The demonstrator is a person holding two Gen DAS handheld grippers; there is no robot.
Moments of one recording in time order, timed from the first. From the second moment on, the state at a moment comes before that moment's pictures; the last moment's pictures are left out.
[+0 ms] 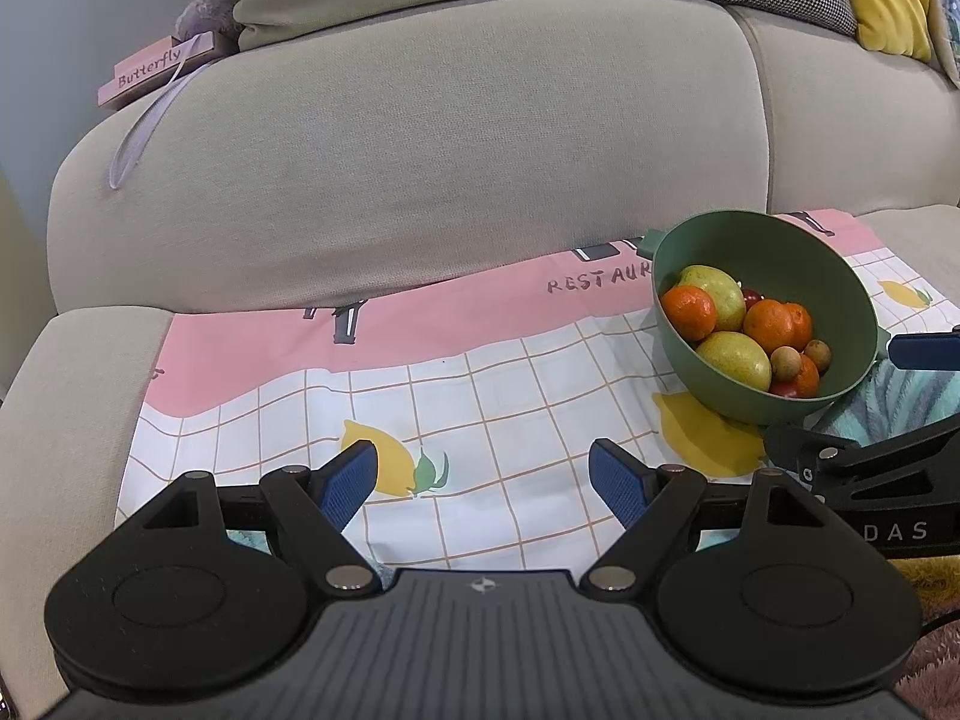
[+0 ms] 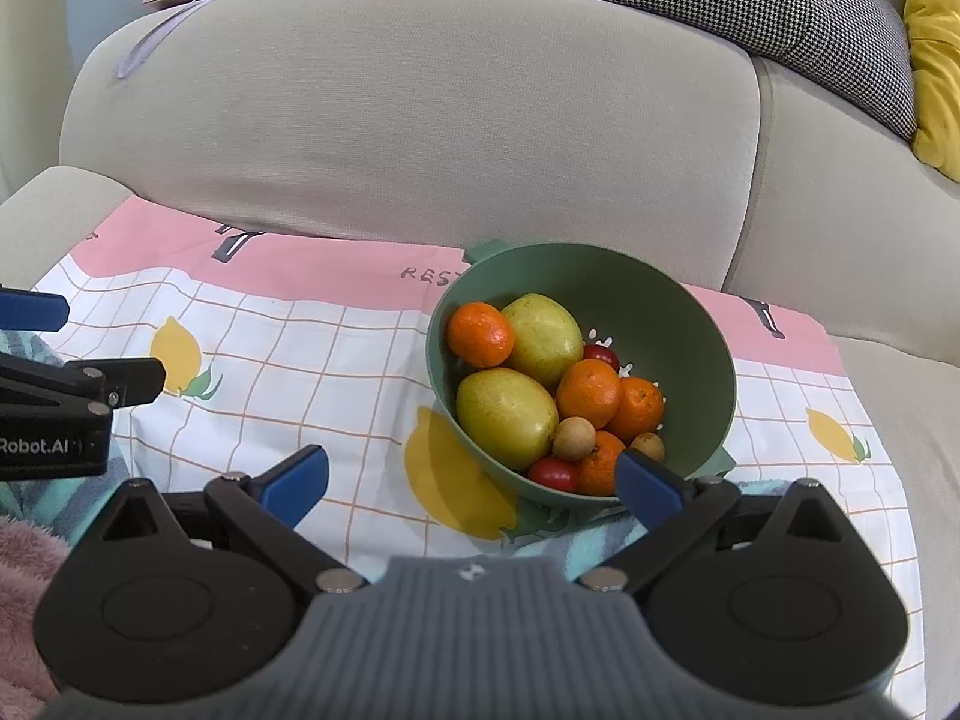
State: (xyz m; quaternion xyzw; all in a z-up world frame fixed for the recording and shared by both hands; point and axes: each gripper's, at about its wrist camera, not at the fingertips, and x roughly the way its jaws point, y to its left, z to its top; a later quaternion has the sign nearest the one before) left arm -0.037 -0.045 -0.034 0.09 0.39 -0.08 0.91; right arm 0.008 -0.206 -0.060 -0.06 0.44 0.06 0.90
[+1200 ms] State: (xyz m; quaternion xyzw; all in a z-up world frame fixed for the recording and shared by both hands) left arm -0.039 -0.046 -0.032 0.09 0.39 -0.07 0.92; right arm 0.008 -0.205 -0.062 -0.06 0.44 0.06 0.90
